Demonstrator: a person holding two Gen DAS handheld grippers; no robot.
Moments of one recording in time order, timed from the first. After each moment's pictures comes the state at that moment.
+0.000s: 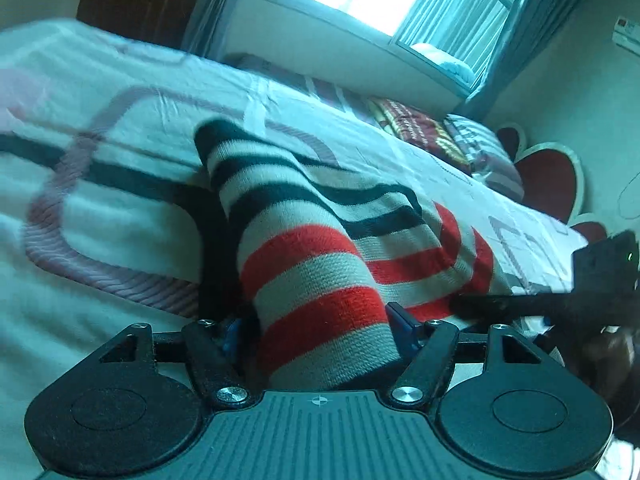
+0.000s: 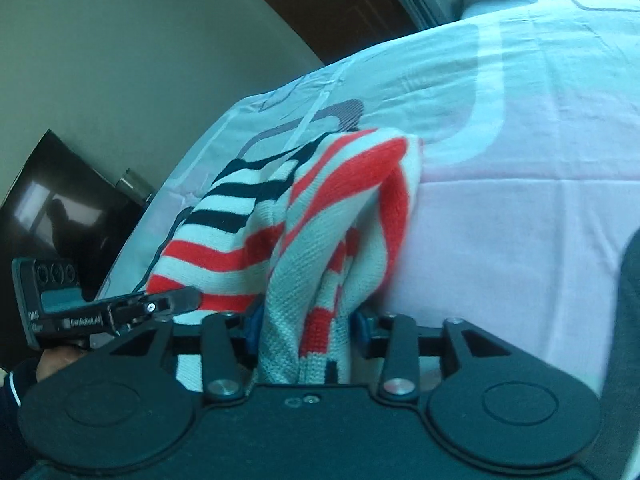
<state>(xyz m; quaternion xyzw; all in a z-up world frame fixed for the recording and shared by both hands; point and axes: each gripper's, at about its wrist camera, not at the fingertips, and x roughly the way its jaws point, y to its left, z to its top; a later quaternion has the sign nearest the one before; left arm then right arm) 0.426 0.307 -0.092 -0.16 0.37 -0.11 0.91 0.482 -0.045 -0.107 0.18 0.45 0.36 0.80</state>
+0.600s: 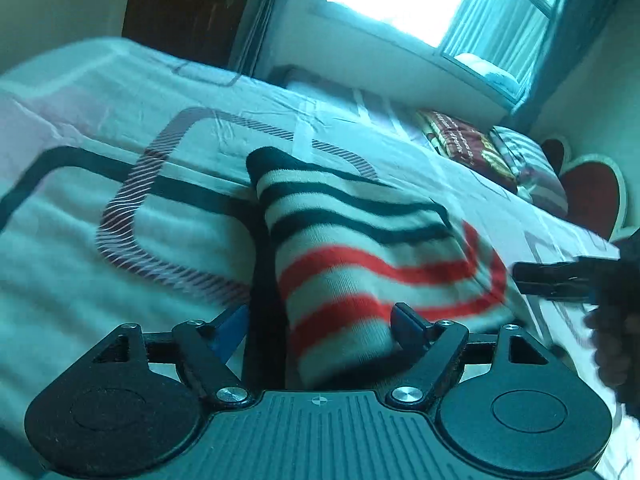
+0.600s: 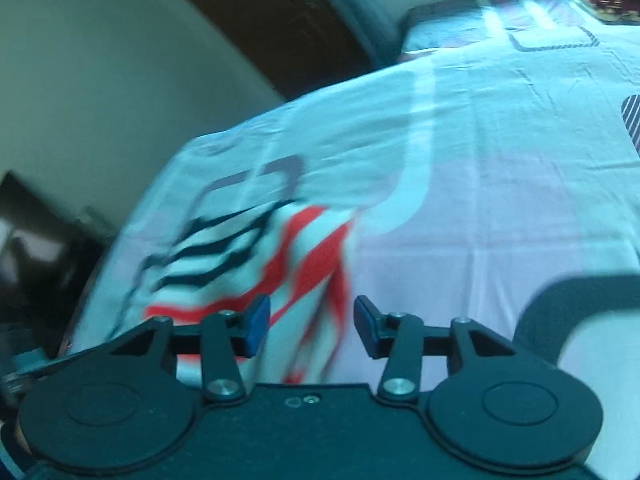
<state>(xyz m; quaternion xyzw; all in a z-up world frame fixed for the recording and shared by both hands) 0.398 0.308 -0.075 -0.15 0.37 -0.04 0.92 0.476 -0.071 -0.078 0.19 0.44 0.31 0.82</state>
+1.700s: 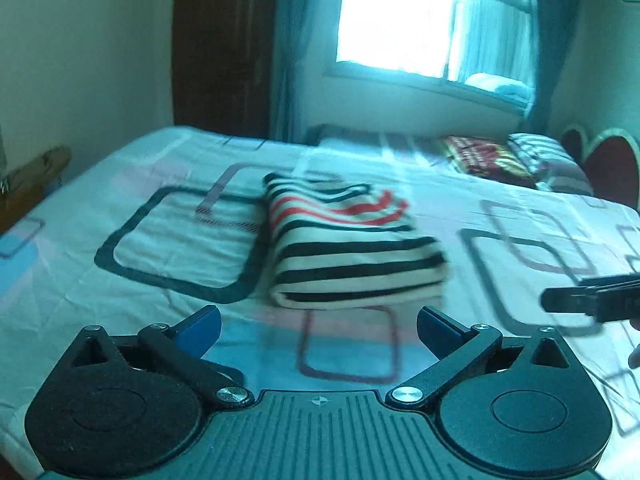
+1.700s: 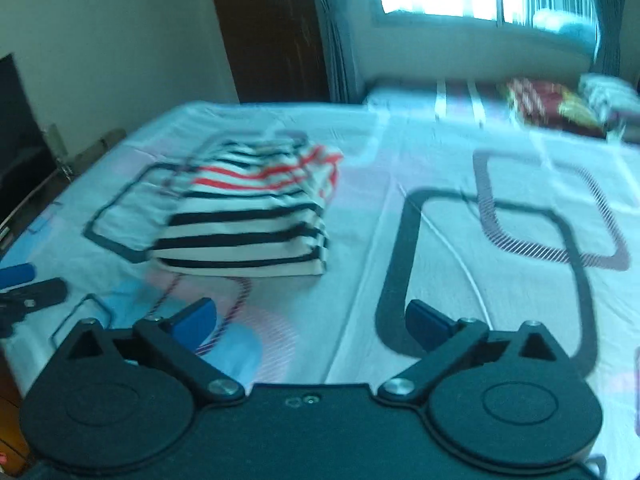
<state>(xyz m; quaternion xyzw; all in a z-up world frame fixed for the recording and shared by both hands) 0.139 0.181 0.017 -0.04 0.30 0.06 0.95 0.177 -0.078 0.019 -0.01 0.36 0.19 0.91</state>
